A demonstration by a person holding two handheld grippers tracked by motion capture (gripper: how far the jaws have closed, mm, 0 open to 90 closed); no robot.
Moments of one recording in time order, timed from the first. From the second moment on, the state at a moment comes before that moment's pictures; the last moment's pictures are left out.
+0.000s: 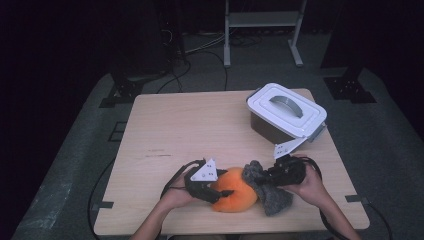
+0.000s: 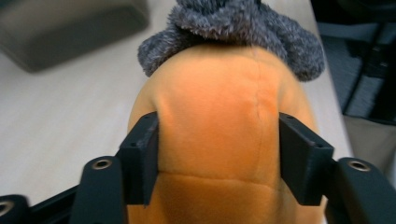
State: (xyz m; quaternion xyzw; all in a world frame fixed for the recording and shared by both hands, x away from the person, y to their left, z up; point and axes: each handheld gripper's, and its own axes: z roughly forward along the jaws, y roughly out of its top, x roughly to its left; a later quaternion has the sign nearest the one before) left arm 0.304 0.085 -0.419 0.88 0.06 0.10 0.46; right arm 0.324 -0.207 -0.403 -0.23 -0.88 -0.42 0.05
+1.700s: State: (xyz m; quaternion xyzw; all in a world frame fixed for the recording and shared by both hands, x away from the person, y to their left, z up) left arm 0.297 0.095 -0.433 0.87 0.08 0.07 0.48; right arm 0.326 -0.216 -0.426 -0.25 -0.87 -0.41 0.08
